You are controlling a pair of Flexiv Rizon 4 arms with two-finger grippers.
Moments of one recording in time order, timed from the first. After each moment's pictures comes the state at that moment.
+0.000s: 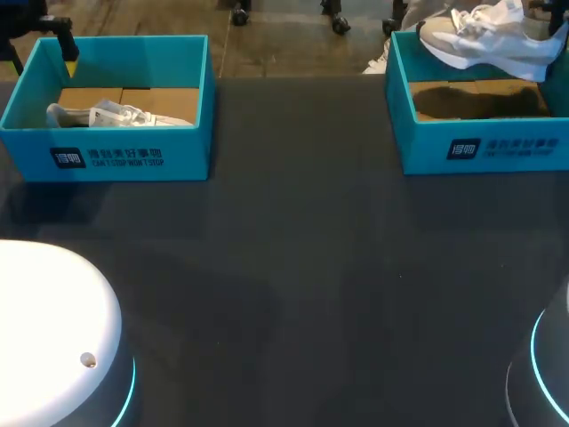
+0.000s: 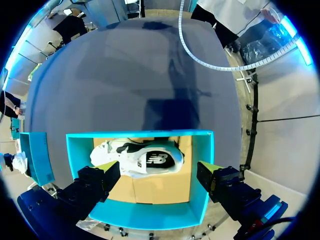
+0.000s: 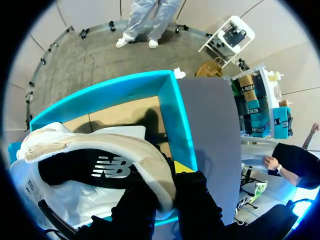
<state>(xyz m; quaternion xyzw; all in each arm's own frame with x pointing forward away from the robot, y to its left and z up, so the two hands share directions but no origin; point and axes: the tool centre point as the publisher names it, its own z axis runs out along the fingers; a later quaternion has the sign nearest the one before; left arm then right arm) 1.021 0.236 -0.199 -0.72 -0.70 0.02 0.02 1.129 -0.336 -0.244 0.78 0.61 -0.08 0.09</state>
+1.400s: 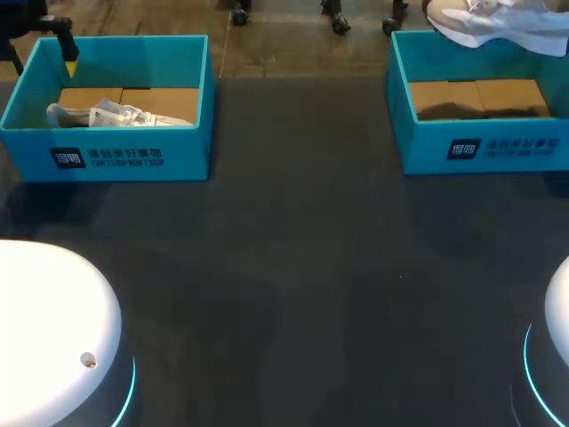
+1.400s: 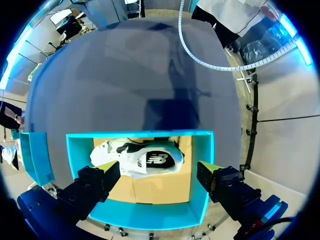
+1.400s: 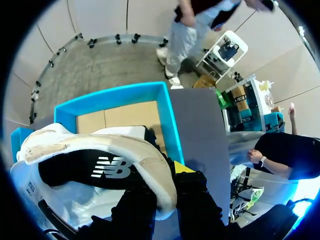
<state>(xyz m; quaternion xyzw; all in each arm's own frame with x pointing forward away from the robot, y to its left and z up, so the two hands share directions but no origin) 1.021 0.236 -0.199 -0.72 -0.70 0.02 0.02 1.081 -0.321 -0.154 0.77 0.62 -0.04 0.14</state>
